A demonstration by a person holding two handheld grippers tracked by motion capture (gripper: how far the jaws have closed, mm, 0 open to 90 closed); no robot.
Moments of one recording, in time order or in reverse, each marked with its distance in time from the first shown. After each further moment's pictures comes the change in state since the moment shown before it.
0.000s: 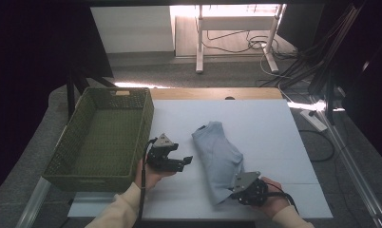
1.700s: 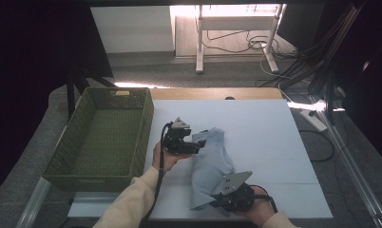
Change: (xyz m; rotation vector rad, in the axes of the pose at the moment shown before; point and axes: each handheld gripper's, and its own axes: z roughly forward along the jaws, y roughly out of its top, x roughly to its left) left arm 0.005 0.055 0.046 0.000 0.016 -0.027; right arm 0.020 0.030 0.013 -0.196 0.199 0.086
